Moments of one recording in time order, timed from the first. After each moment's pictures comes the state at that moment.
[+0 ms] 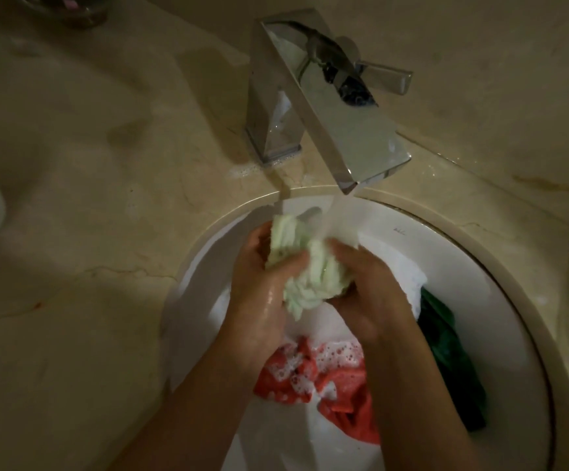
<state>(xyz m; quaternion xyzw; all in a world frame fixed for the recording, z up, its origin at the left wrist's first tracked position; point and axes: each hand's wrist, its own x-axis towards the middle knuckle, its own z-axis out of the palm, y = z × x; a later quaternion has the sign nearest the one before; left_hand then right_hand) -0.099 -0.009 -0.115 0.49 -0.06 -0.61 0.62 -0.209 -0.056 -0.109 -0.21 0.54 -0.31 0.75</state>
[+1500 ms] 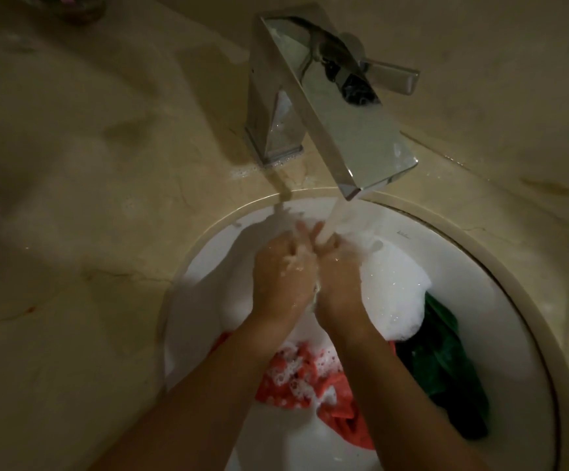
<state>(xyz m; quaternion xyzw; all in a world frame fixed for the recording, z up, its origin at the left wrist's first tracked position) -0.112 -0.039 -0.125 0.72 -0.24 -0.43 0.48 -0.171 -0.059 -0.130 -0.50 0.62 -0.29 0.53</state>
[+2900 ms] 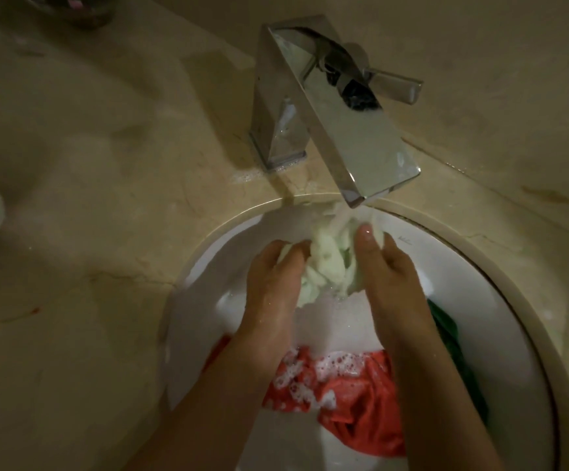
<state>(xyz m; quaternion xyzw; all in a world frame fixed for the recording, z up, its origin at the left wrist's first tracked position) -0.109 -0.027 -0.114 0.63 -0.05 -0.58 0.52 -0.219 -0.063 -0.096 -0.51 0.59 -0.29 0.56</state>
